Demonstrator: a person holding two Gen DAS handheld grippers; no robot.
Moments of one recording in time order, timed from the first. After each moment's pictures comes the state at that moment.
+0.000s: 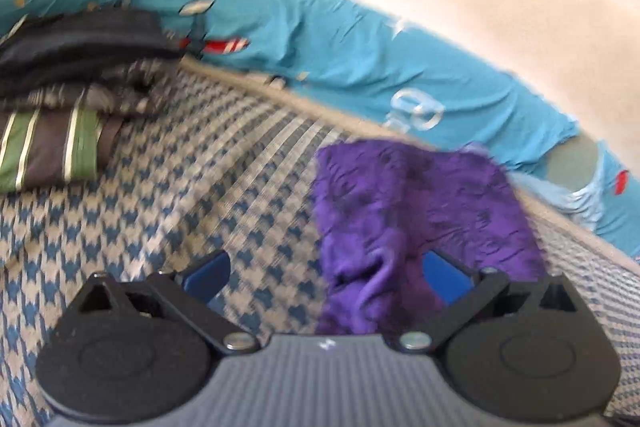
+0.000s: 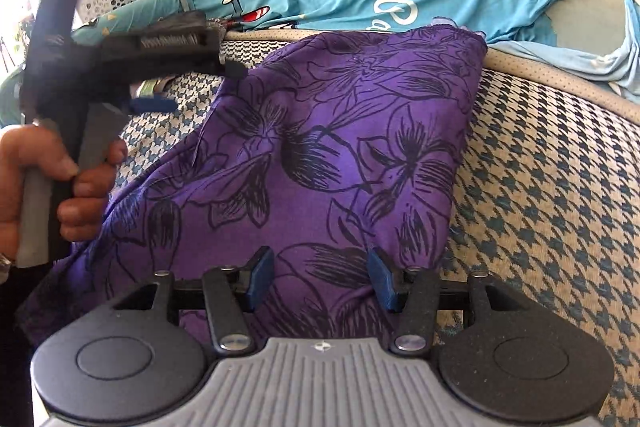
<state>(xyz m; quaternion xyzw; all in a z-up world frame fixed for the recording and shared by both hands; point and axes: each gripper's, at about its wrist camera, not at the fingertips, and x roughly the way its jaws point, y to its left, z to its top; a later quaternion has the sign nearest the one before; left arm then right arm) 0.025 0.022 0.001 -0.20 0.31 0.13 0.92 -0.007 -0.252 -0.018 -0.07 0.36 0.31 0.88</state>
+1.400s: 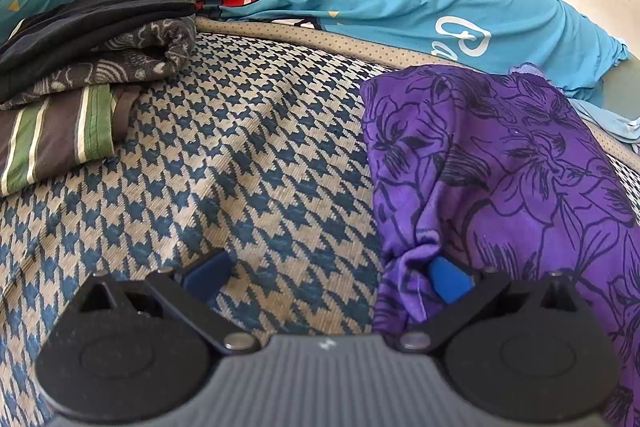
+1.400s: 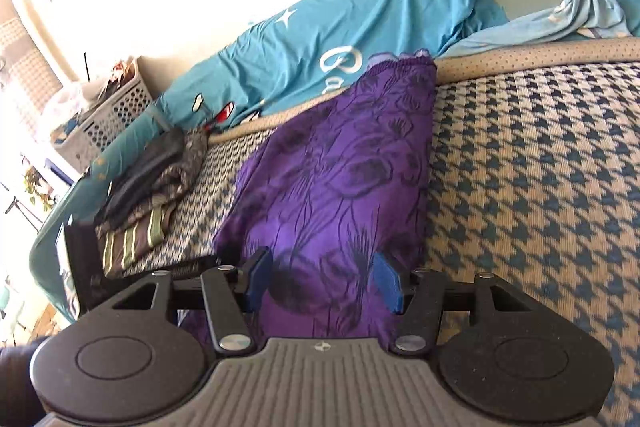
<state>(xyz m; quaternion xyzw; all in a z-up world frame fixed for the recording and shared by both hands) 0.041 0.024 -0.024 -0.12 0.38 0.15 0.91 0.072 -0.293 0.020 0.14 0.36 0.30 0.87</state>
